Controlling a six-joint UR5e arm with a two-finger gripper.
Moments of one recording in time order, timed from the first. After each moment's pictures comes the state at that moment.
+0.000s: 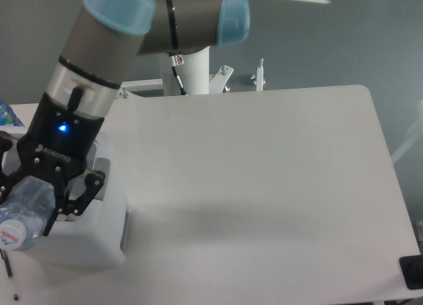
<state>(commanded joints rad) 2.10 -1.93 -1.30 -0.73 1.01 0.05</state>
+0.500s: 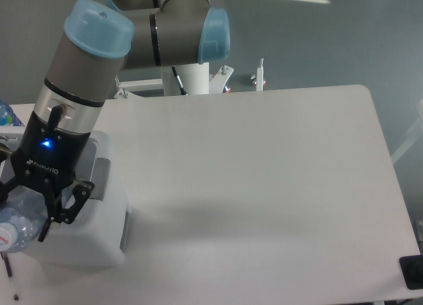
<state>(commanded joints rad) 2.10 -1.92 -1.32 -0.73 1.02 0.10</state>
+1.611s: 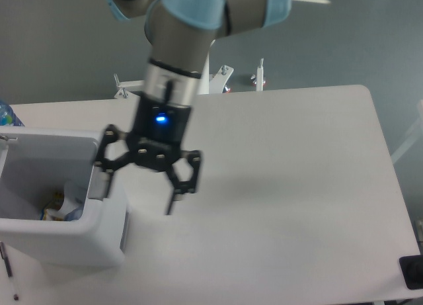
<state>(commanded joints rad) 2.43 -1.80 -1.50 -0.74 1.03 0.36</state>
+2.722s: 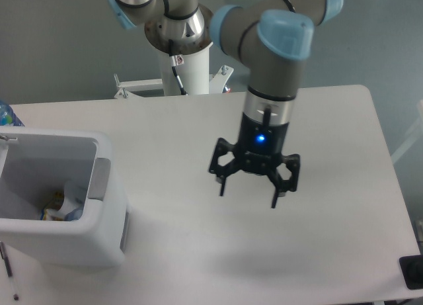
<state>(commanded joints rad) 2.57 -1.87 -1.54 -1.01 1.30 0.92</state>
